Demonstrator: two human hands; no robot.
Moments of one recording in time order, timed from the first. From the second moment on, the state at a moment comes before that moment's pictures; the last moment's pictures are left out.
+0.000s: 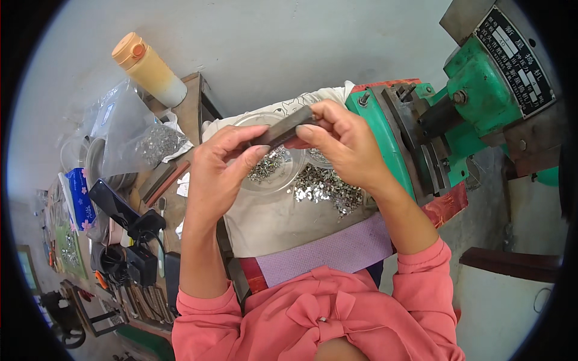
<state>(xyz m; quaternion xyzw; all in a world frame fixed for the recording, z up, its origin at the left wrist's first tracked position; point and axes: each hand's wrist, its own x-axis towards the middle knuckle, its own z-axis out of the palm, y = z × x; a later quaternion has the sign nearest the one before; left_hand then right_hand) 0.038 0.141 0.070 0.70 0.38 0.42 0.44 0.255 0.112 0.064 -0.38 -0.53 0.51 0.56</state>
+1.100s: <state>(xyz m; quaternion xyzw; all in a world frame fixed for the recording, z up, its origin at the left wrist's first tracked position) 0.029 0.018 0.016 0.82 0.46 0.10 0.34 0.272 -0.052 0.005 -0.66 -0.66 0.09 0.34</state>
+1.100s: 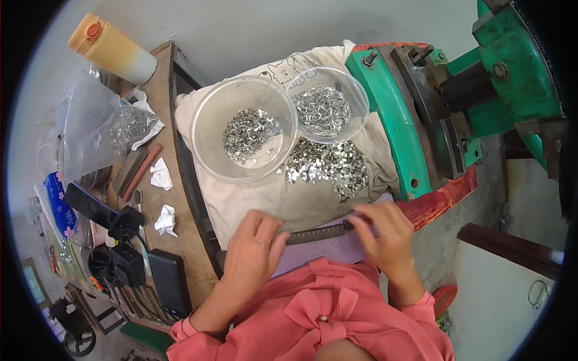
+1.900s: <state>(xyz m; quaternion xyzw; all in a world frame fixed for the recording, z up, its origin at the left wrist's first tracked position) 0.049 0.047 -0.012 0.85 0.43 0.20 0.21 0.254 0.005 -0.009 -0.58 -0.74 0.12 0.33</state>
